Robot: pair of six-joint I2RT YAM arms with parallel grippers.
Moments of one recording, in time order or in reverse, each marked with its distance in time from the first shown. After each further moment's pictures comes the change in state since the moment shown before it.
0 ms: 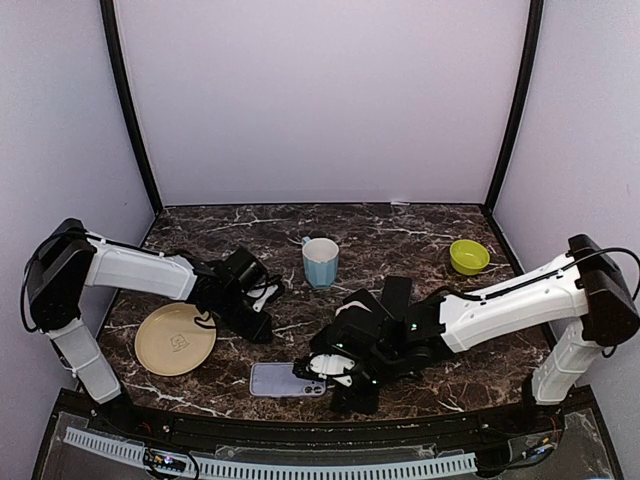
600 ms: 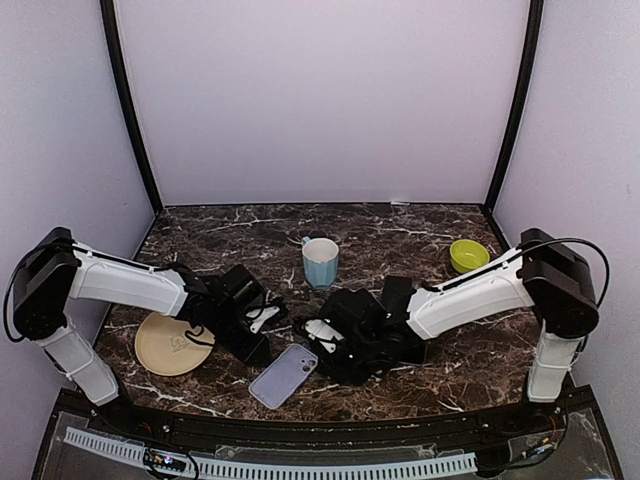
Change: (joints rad) left arm -0.085 -0.058 -0.083 -0.027 0.119 0.024; right arm -0.143 0.206 0.014 0.254 0.134 0.189
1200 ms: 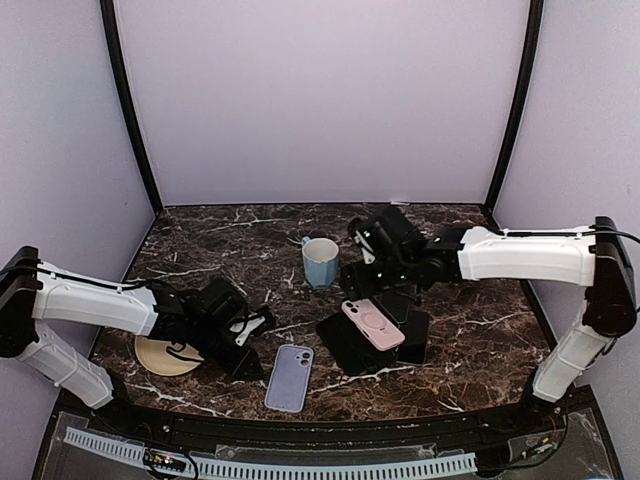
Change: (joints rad) left arm -0.070 -0.215 -0.174 0.045 0.008 -0.122; right arm -0.211 -0.211 0.158 -0.226 0.330 0.201
